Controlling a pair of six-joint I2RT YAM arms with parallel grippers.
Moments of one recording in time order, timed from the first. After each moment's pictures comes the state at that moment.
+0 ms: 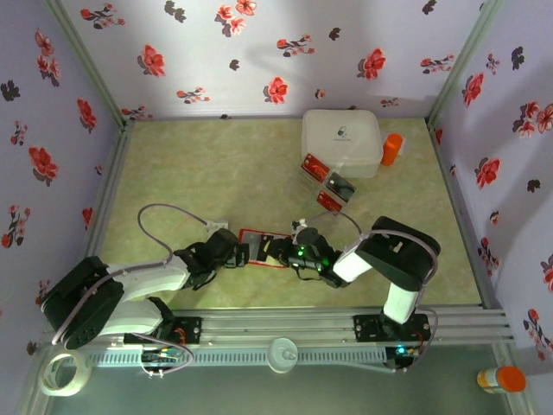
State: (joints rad) left arm -0.85 1.26 0.38 -0.08 -0.36 -0.67; right arm 0.93 1.77 0.43 0.87 -0.21 1.29
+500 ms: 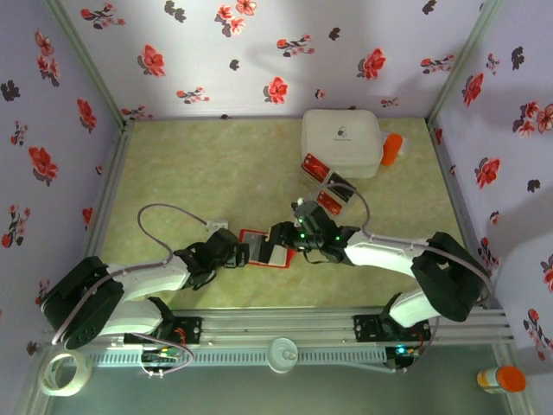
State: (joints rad) left arm -0.85 1.26 0.38 -0.08 -0.36 -0.67; right arm 0.86 1.45 0.70 0.05 -0.22 0.96
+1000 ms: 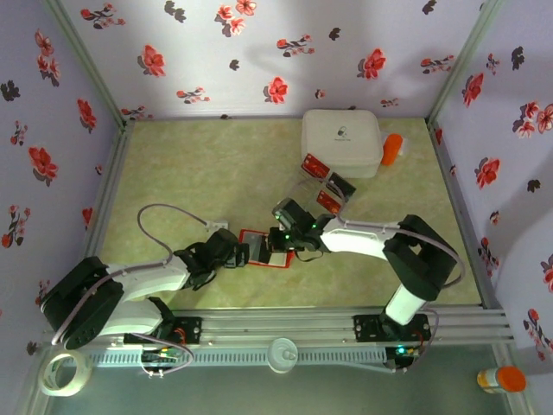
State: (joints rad) left arm -0.85 1.26 0.38 -0.07 -0.36 -0.67; right arm 0.91 1.67 0.91 -0.22 -0.18 0.79
